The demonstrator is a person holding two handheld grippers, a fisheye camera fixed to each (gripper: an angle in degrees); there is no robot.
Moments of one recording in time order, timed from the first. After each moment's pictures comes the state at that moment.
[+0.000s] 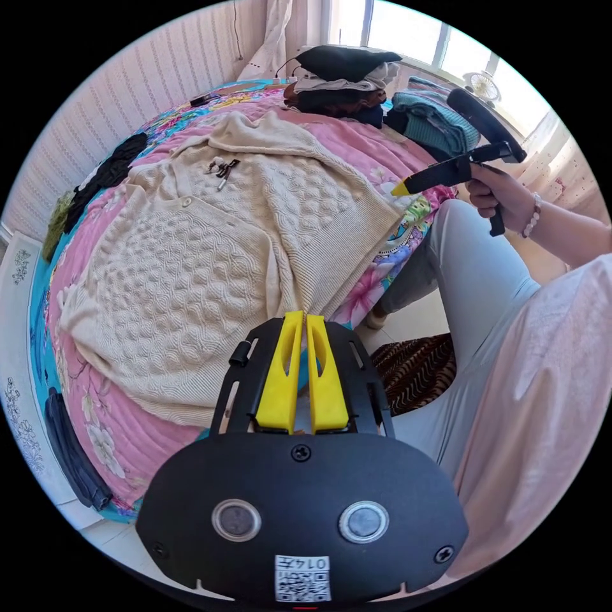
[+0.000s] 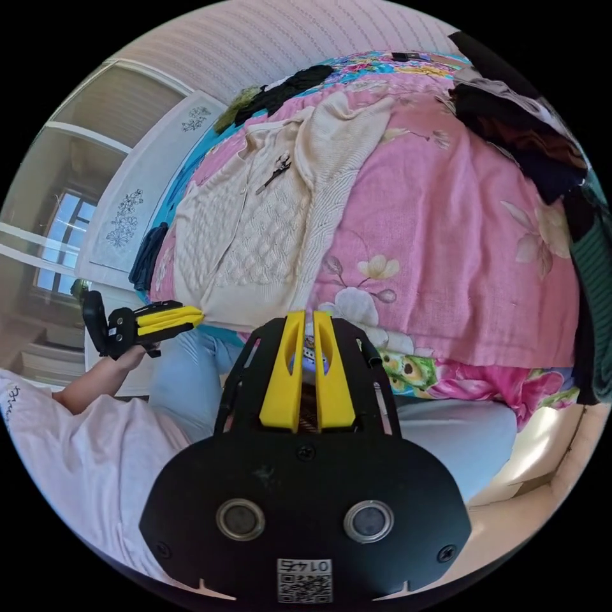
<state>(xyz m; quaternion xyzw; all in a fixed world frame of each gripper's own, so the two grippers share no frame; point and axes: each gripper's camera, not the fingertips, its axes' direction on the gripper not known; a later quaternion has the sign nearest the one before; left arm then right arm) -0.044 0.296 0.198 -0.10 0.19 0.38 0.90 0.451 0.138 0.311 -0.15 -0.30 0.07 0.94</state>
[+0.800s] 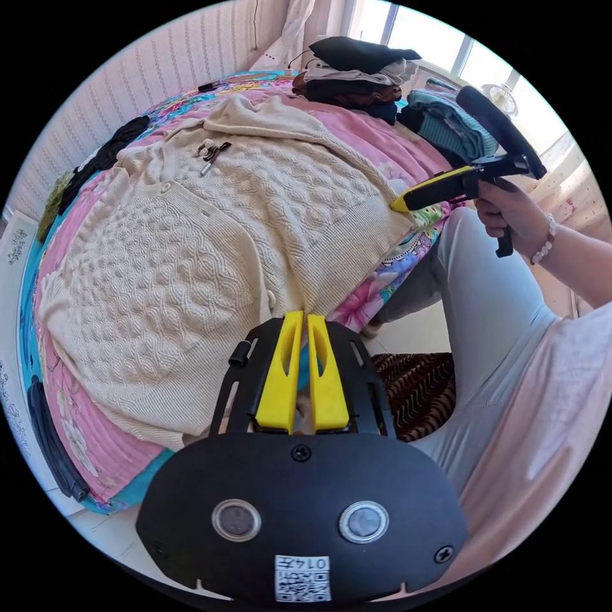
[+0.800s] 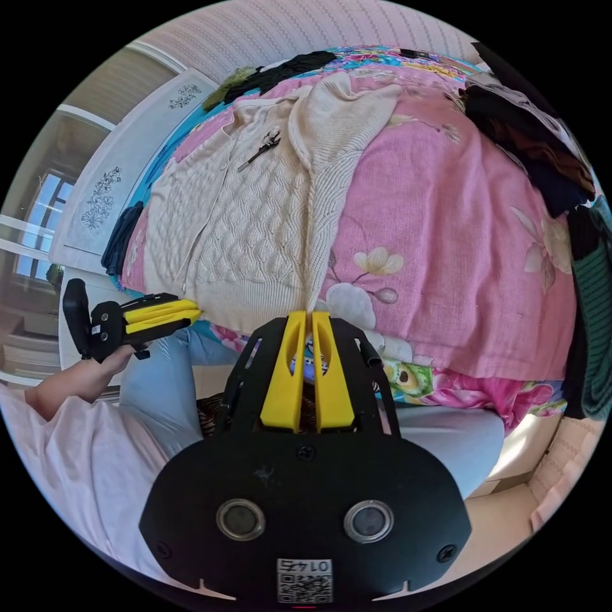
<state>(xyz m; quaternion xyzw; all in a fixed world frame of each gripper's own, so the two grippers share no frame) -0.013 0.289 0.256 -0.11 0.20 0.35 0.91 0.402 0.107 0.322 -0.18 -0.26 0.01 0.95</state>
